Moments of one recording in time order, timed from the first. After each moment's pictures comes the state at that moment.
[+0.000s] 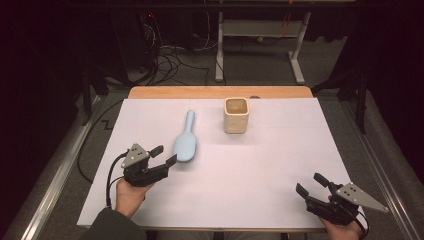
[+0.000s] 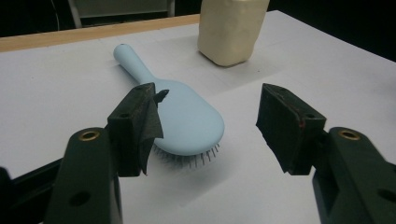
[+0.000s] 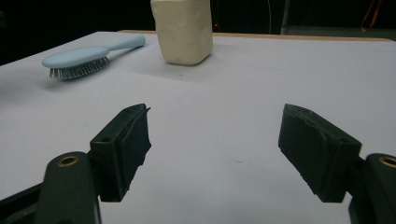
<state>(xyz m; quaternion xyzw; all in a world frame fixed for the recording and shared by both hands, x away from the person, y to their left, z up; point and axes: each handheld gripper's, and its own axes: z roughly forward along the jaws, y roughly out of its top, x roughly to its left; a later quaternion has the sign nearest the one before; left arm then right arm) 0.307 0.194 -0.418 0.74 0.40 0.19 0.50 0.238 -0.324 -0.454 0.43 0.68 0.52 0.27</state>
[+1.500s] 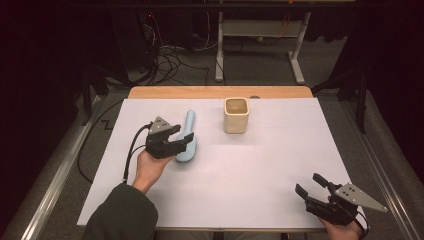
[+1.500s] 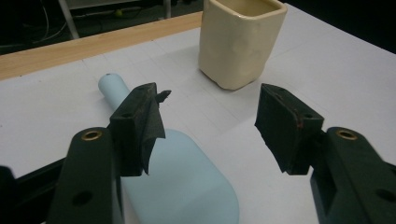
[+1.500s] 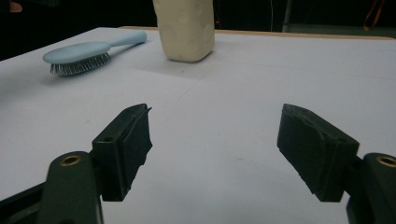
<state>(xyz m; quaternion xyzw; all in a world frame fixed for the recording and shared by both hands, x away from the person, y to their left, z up) 0.379 0.152 -0.394 0.77 0.40 0.19 0.47 0.238 -0.323 -0.454 0.43 0.69 0.52 0.27</state>
